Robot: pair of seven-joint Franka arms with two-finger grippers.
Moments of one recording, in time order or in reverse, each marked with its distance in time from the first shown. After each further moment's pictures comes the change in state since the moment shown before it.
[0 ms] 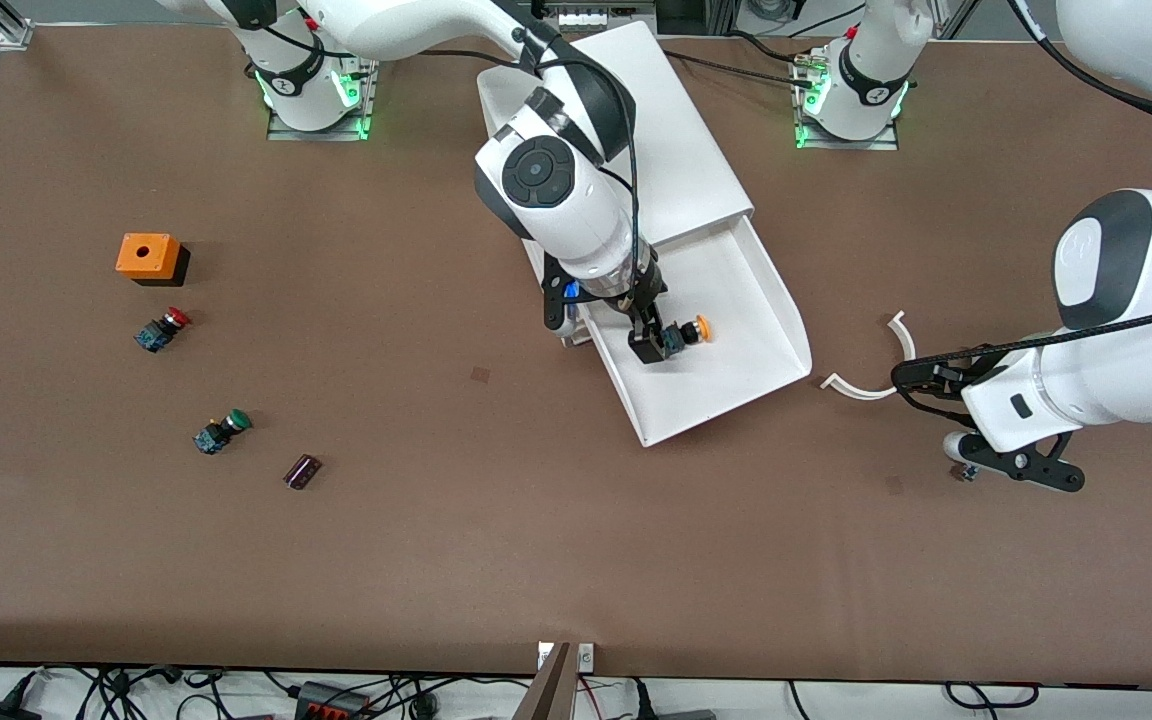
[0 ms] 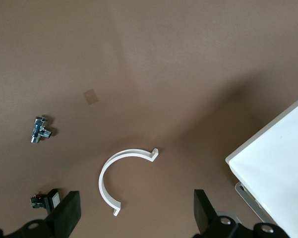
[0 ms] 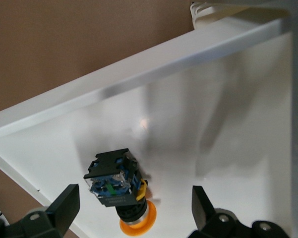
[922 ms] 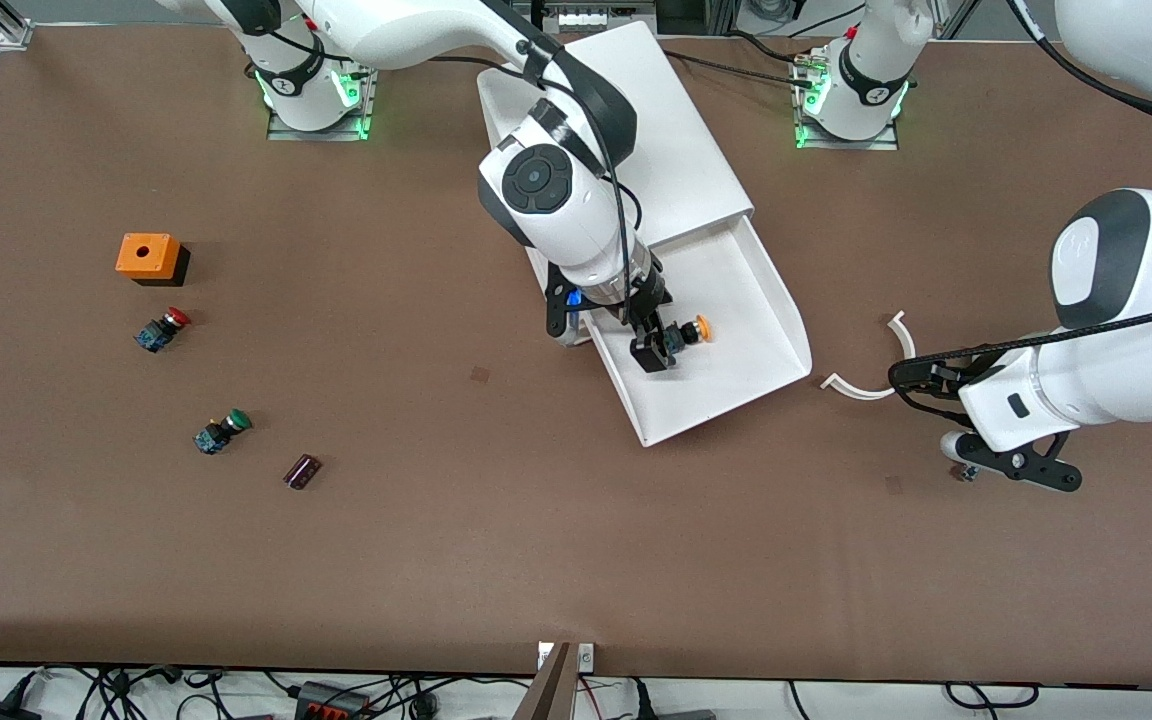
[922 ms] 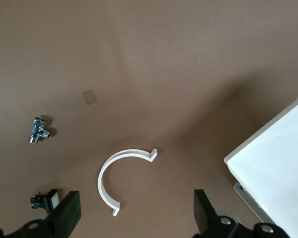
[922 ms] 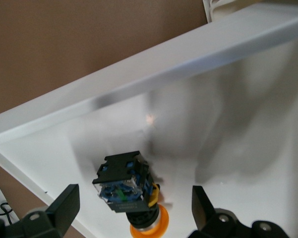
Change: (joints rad) left arm -0.002 0.000 -0.001 0.000 0.000 0.000 -0.001; right arm 0.000 0.023 0.000 0.000 0.001 0.055 0.001
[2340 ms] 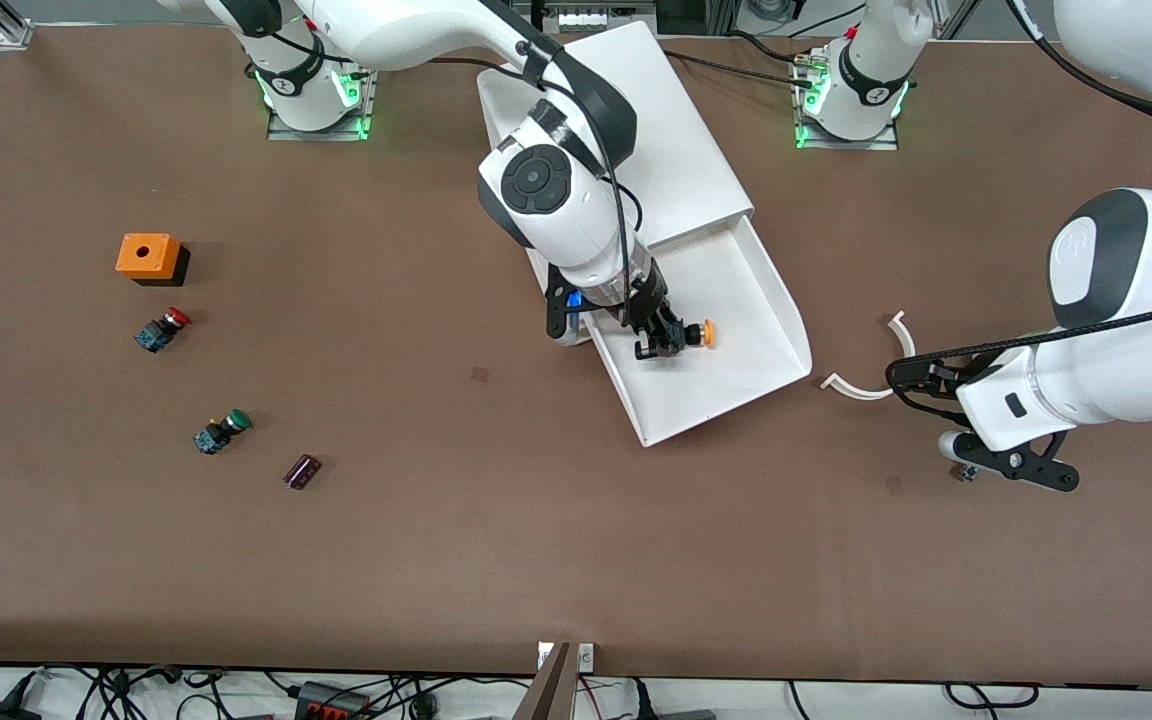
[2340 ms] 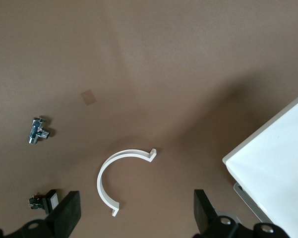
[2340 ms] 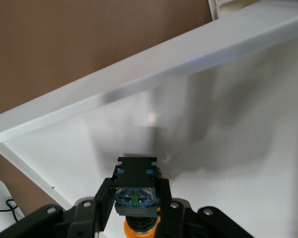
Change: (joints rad) left arm -0.001 0.000 -0.002 0.000 0.000 0.000 -0.001; right arm -0.004 0.002 0.000 0.021 0.004 0.006 0.001
